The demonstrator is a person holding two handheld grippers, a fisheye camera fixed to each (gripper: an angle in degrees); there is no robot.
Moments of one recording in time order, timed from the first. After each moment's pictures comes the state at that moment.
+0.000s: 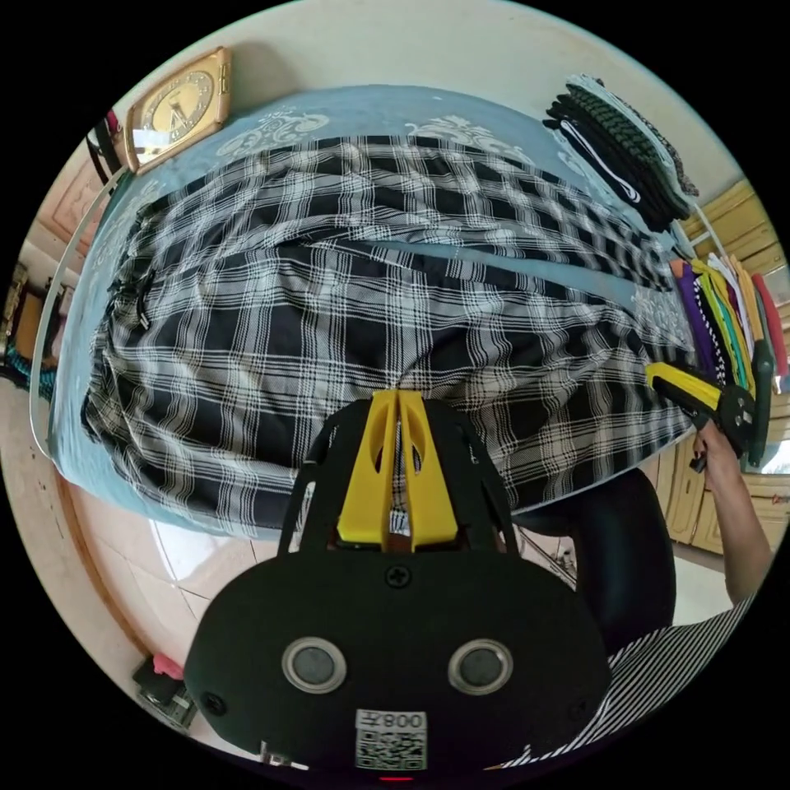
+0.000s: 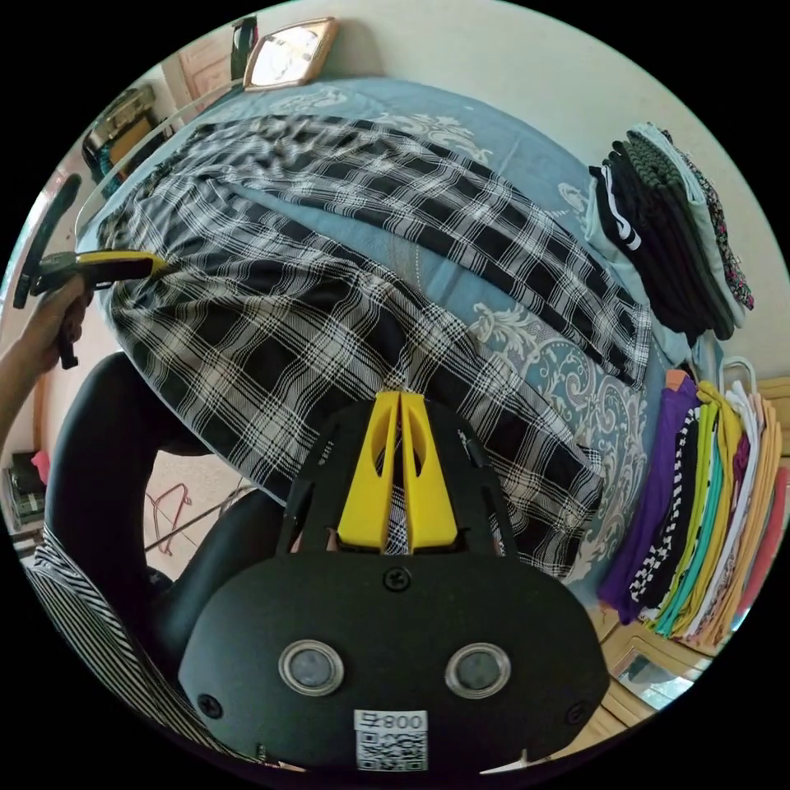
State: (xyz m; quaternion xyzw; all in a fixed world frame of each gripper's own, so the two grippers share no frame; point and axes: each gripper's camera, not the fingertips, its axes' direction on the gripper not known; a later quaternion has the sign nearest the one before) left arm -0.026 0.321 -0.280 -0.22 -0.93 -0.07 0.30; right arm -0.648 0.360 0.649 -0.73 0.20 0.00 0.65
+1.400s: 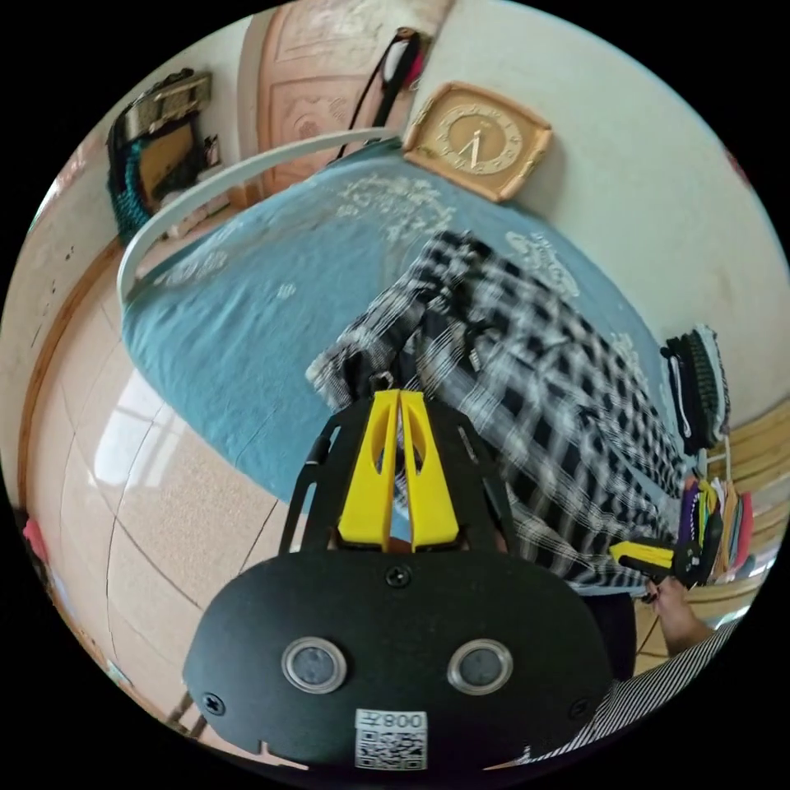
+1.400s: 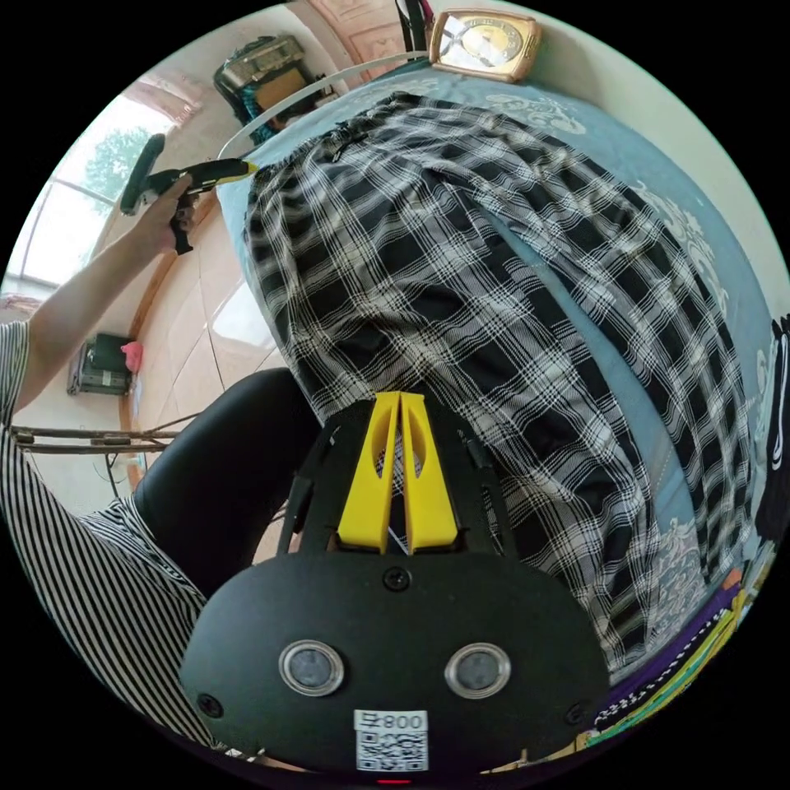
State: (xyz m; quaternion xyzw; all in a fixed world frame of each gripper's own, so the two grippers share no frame) left arm 0.379 0.178 -0.569 0.05 -0.95 0.02 0.31; right arm -0.772 0.201 0.847 -0.76 -0.06 0.02 0.64
